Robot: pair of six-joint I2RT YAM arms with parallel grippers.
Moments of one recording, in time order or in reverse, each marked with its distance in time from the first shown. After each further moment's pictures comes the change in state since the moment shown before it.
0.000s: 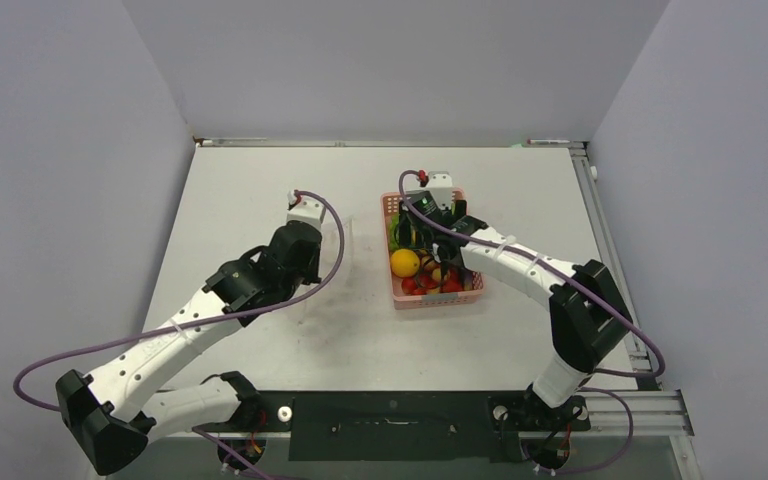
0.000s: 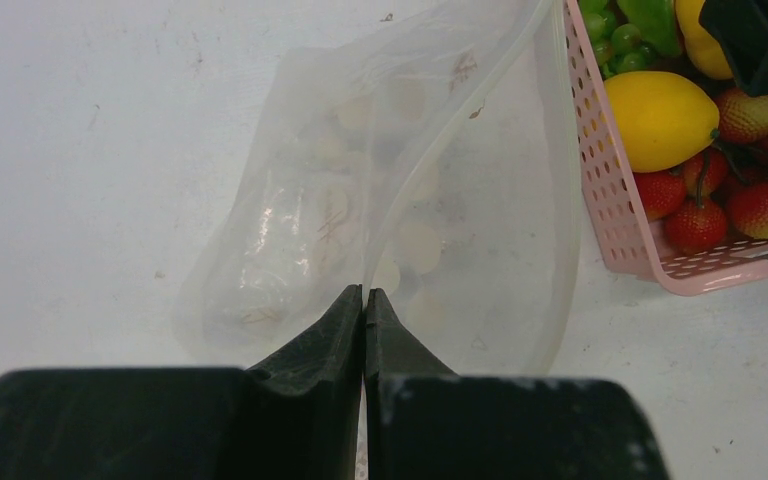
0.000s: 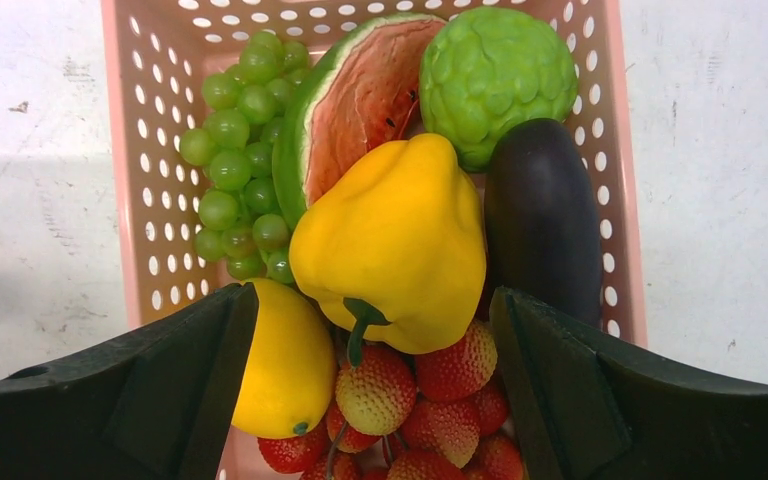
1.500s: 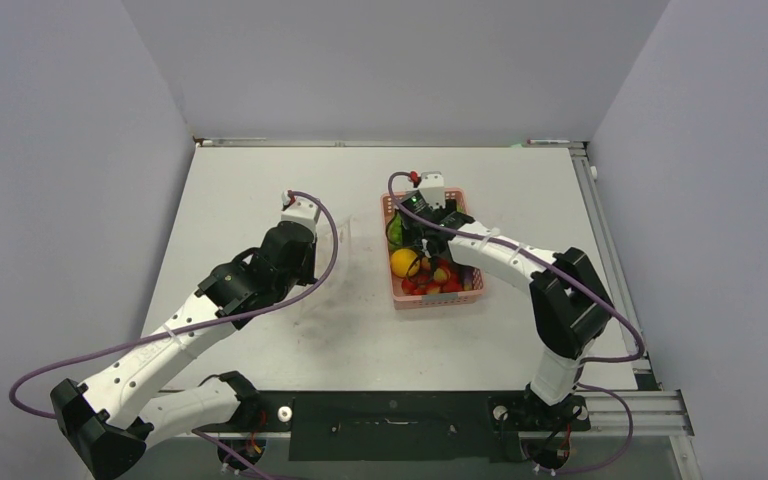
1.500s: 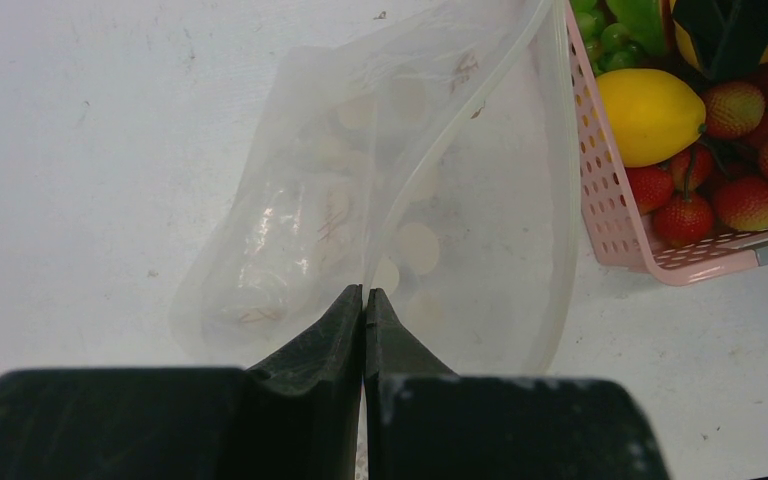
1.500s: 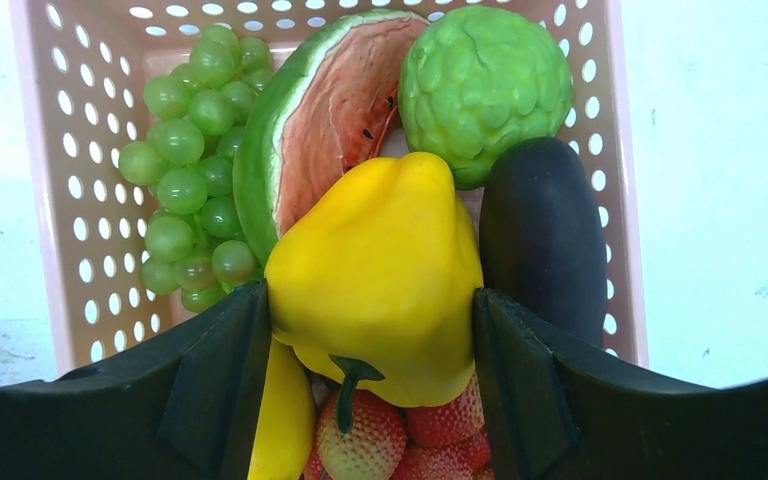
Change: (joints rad) left arm 0.033 -0.040 -0.019 0.005 0.051 0.008; right arm 0.000 0.122 0.065 -0.026 0.067 -0.031
